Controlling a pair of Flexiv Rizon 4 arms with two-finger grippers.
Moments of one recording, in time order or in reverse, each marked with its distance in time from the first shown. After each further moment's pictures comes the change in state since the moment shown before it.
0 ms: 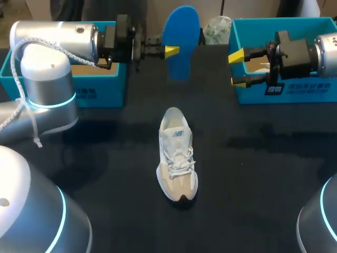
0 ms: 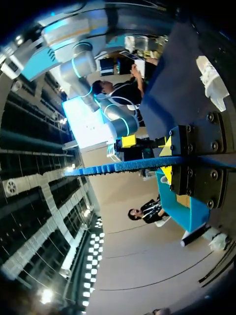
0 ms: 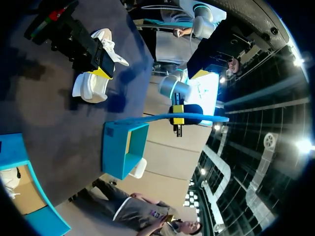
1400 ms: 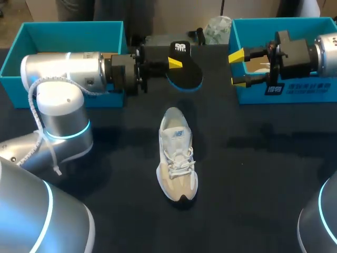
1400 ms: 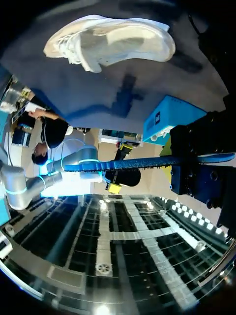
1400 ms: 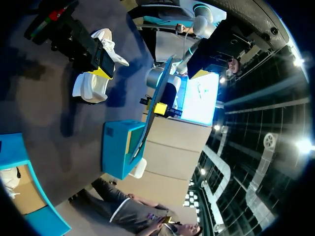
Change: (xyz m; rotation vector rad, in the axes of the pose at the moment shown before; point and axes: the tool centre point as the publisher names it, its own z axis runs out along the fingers) left arm 0.010 0.047 0.010 -0.035 -0.093 1.198; right arm 0.000 0.000 0.000 0.001 0.000 -0.001
